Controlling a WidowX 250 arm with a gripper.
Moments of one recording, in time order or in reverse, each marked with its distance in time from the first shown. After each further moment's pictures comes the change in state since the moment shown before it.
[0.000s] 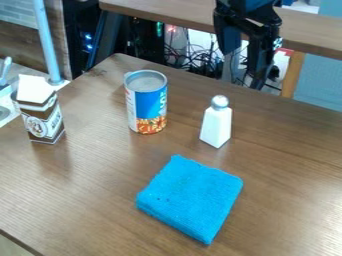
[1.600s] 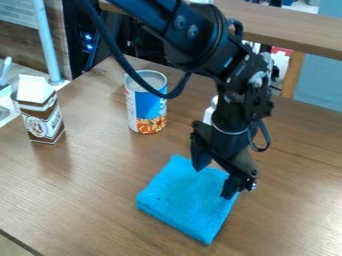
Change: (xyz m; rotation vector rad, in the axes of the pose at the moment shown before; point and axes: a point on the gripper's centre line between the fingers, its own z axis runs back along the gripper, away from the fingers) arm -0.087 -0.050 -0.119 0.140 0.158 0.141
